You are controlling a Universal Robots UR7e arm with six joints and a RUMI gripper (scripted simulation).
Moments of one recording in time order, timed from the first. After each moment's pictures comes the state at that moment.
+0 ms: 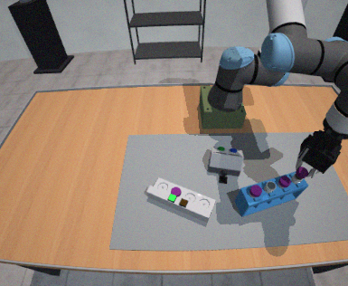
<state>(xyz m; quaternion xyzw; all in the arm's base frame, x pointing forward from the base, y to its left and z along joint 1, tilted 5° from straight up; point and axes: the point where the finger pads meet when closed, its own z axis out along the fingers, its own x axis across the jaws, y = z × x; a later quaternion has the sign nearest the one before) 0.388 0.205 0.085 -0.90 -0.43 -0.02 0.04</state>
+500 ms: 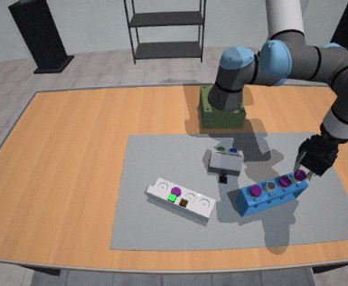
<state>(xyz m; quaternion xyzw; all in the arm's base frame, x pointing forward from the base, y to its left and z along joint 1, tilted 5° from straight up) 0.388 0.206 0.070 -0.90 -0.43 -0.02 0.04</state>
